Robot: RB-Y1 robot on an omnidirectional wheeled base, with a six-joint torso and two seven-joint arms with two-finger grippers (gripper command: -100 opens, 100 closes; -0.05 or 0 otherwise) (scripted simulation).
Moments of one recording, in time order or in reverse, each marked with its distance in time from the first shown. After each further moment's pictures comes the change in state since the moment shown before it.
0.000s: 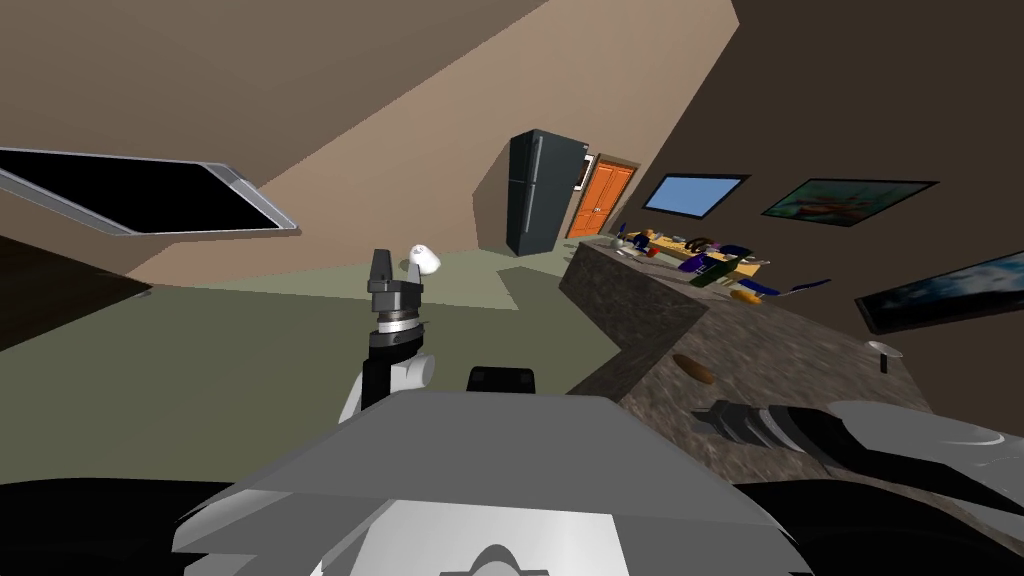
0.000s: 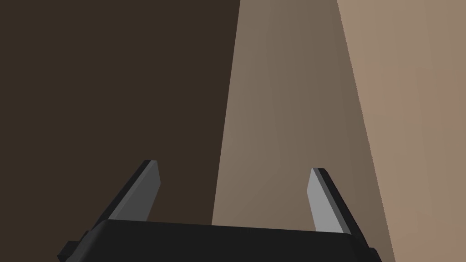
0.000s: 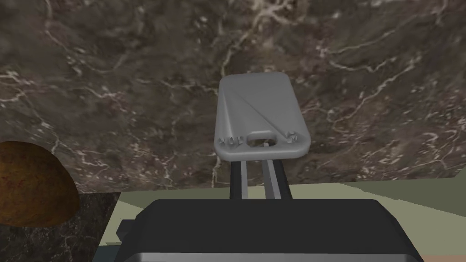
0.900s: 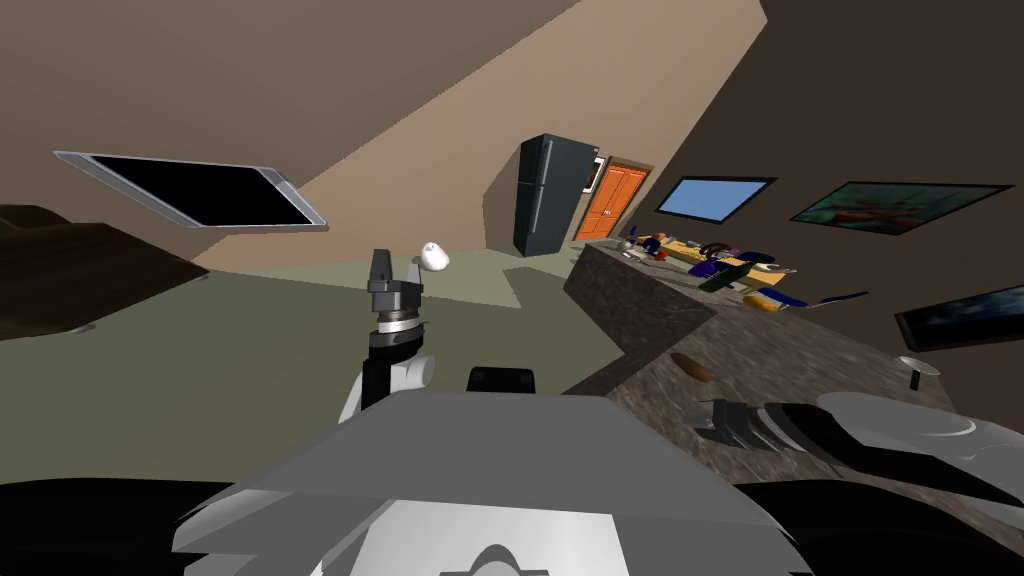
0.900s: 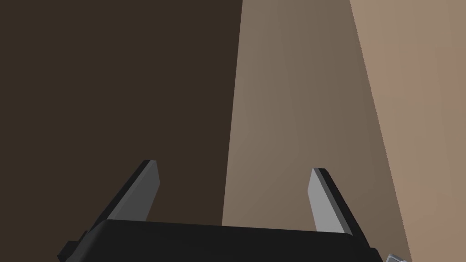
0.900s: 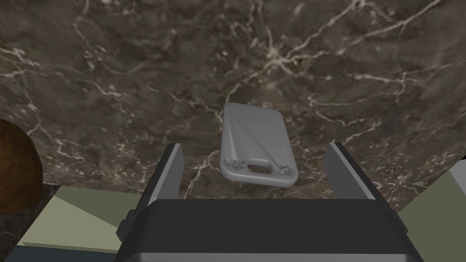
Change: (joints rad) left arm 0.000 0.000 0.000 0.000 0.000 0.000 0.000; right arm -0.003 -0.041 0.013 -0.055 0.099 0.016 0.082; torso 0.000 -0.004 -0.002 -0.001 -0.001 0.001
